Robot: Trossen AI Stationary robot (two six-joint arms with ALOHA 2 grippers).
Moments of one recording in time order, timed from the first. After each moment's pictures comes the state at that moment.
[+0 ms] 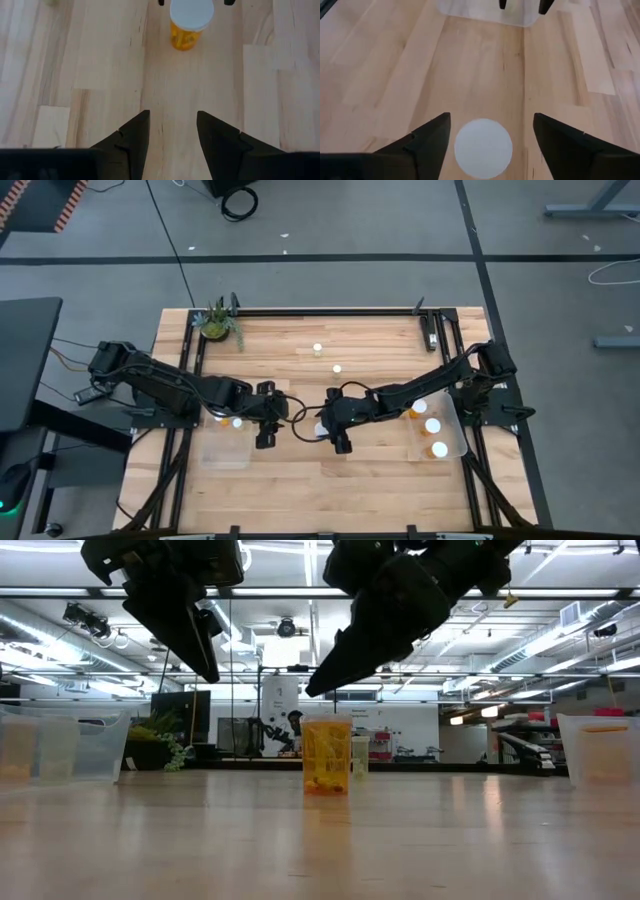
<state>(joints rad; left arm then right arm) -0.24 1.40 0.94 -0.55 -0.15 -0.26 0.20 1.78 1.06 0.02 0.10 0.00</state>
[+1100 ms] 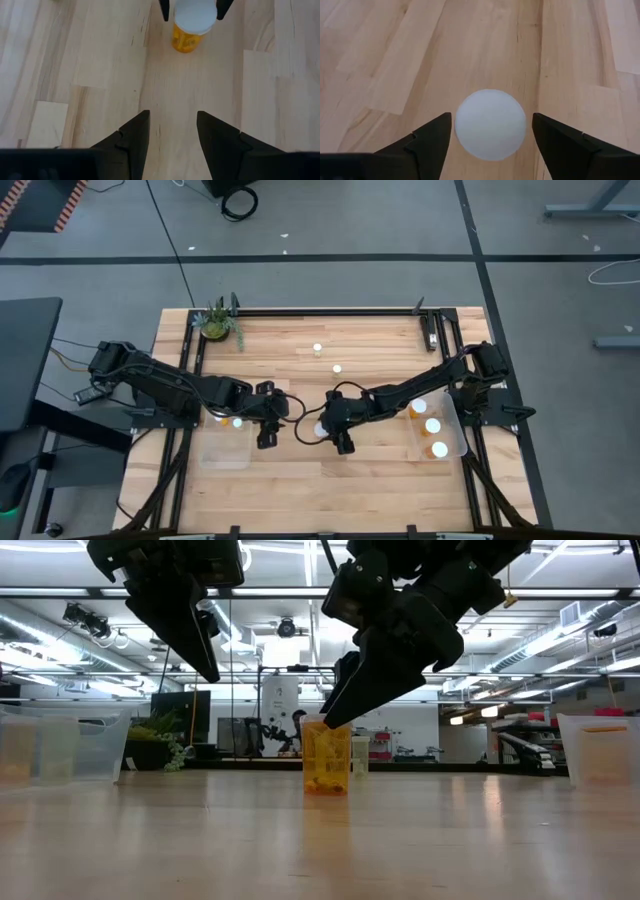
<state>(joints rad) -0.24 1.40 0.94 -0.55 -0.16 -0.31 0.18 1.83 1.05 -0.02 0.02 -0.03</state>
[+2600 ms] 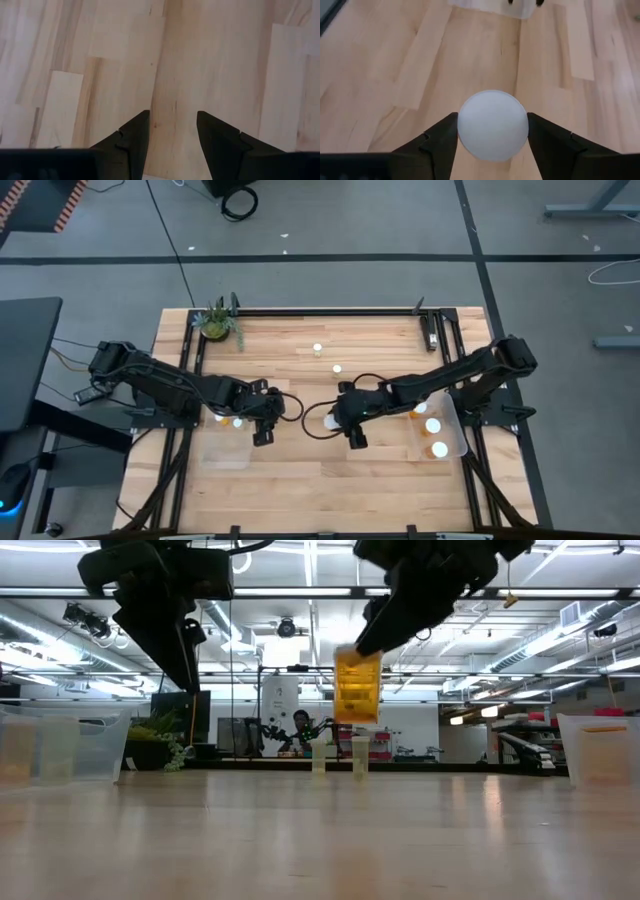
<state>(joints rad) -0.23 1.40 0.94 -0.66 -0.18 -0.34 0.20 1.61 1.05 -0.22 0.08 -0.02</state>
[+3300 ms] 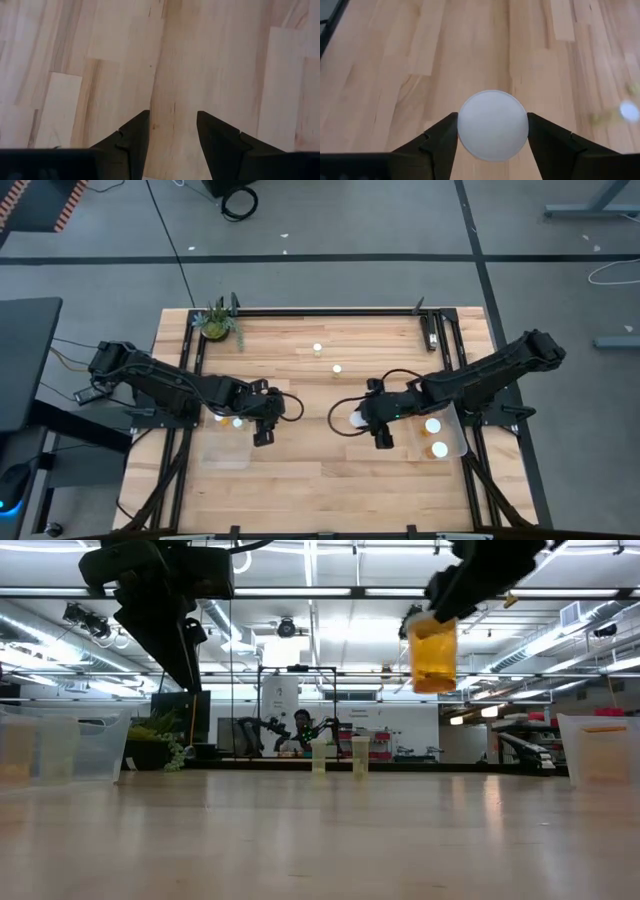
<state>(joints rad) -0.23 1.40 0.94 -0.66 -0.18 -0.35 0.29 1.36 0.96 -0.45 0.19 0.15</state>
